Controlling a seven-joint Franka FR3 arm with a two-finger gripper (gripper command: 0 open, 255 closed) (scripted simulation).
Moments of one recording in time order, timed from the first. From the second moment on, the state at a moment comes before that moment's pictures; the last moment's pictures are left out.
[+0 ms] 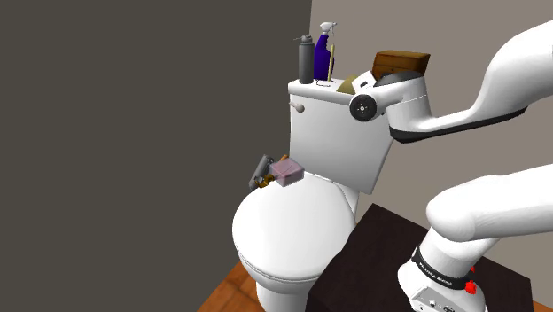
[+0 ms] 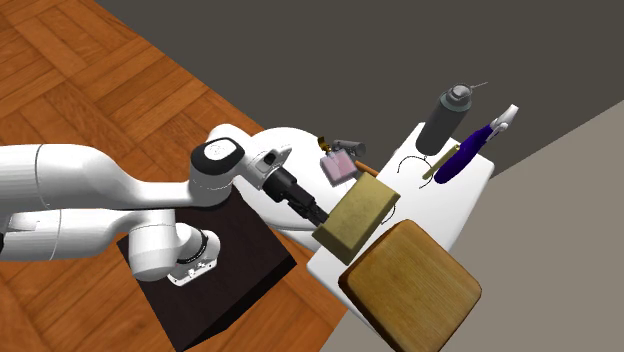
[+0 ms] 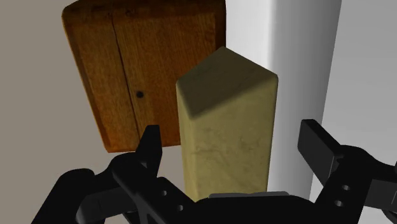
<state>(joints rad) -0.45 -0.69 0.14 -2.74 -1.62 2.10 0.52</state>
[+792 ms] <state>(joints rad) -0.45 -0.69 0.14 -2.74 -1.63 2.11 0.52</state>
